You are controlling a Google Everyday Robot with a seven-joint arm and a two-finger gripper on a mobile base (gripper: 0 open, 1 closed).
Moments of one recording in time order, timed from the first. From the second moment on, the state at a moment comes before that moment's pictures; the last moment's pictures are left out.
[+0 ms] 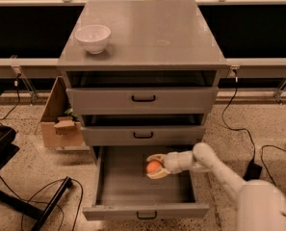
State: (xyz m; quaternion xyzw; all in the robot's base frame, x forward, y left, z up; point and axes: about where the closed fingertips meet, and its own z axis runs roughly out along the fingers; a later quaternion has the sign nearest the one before) arm 0.638 -0.047 0.317 -0.60 0.59 0.34 0.42
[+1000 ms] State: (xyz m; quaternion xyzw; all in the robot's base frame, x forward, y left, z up) arm 0.515 -0.147 0.573 -0.59 0.60 0.40 0.38
